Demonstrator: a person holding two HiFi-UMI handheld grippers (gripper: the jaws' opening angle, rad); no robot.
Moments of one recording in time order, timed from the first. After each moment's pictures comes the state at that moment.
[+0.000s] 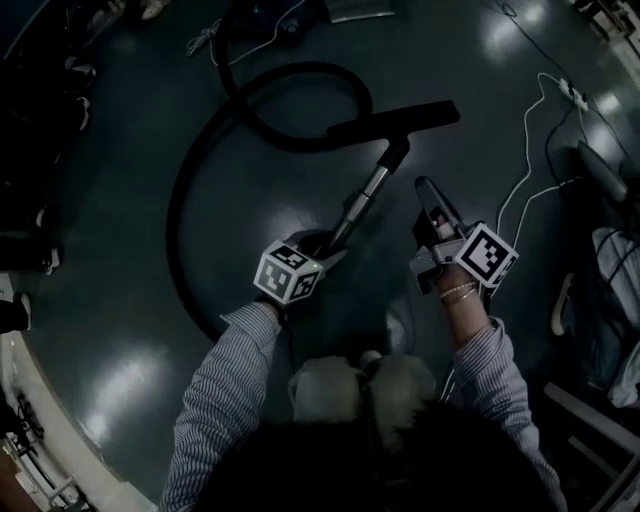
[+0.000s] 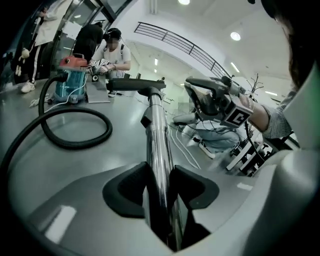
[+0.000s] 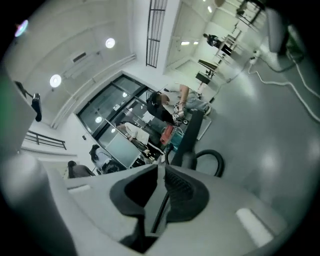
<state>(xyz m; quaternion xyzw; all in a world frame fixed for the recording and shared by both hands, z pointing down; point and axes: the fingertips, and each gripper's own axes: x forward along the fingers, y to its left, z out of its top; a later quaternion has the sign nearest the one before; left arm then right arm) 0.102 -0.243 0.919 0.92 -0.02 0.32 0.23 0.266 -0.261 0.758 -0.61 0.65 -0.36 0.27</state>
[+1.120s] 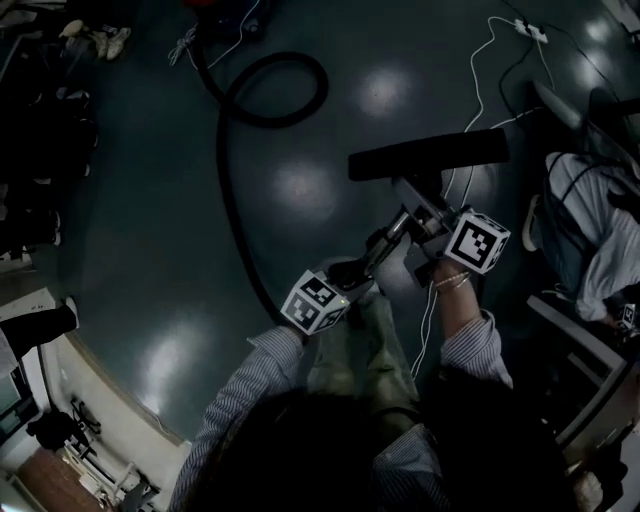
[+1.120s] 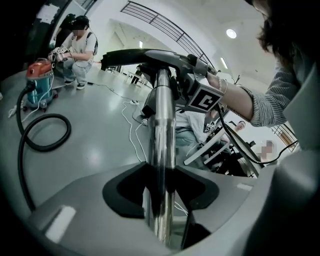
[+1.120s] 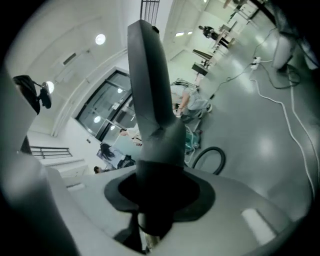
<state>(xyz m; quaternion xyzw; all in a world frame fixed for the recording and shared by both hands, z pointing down) 0.113 -0.012 0.664 0.88 0.11 0.37 0.26 0.262 -0.137 0.543 -0.58 0.64 -0.44 0.27</state>
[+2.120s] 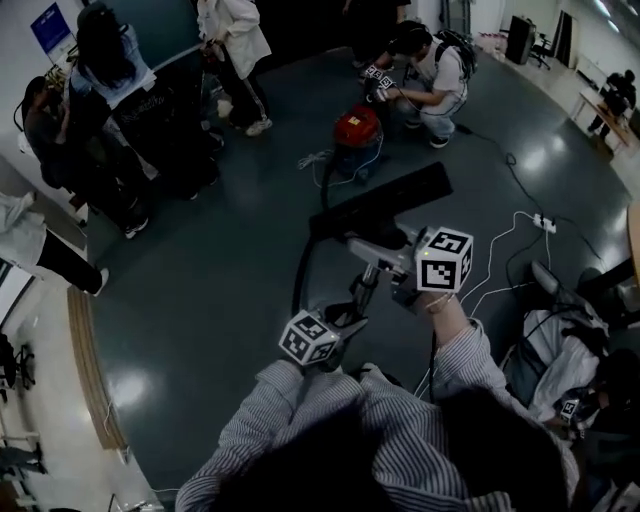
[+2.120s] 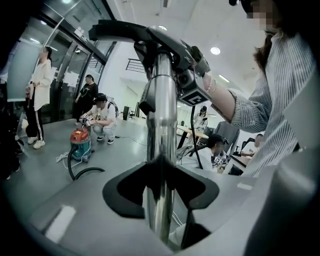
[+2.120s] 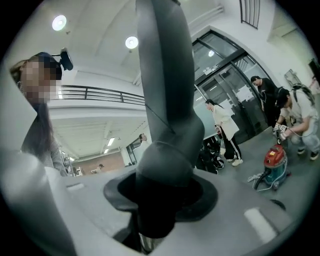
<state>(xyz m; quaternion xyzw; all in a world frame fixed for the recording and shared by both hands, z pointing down) 0.008 -0.055 0.342 0.96 -0.08 0.20 0.16 0.011 -0.155 0.135 -0.29 0.93 -0.21 0.05</state>
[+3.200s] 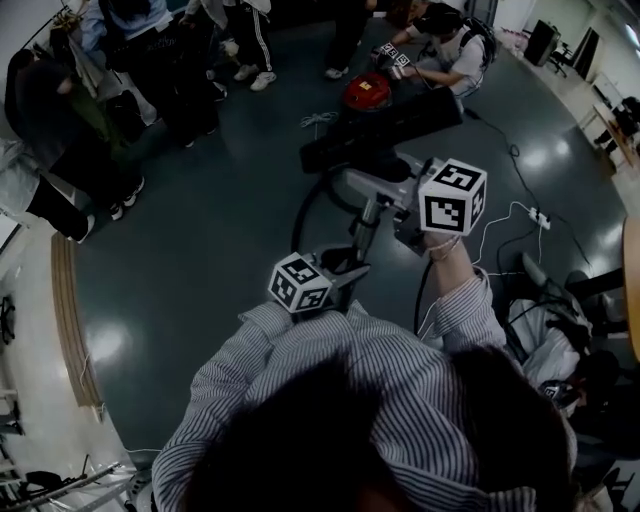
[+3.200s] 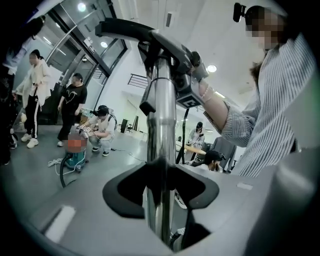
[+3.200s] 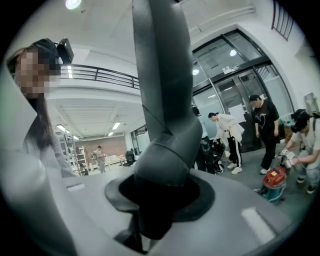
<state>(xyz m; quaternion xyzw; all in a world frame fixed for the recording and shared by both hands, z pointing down) 0.006 -0.072 0.294 0.98 -0.08 0.10 0.17 -0.029 -0.166 0.087 -0.27 0.95 -0.13 -0.03</state>
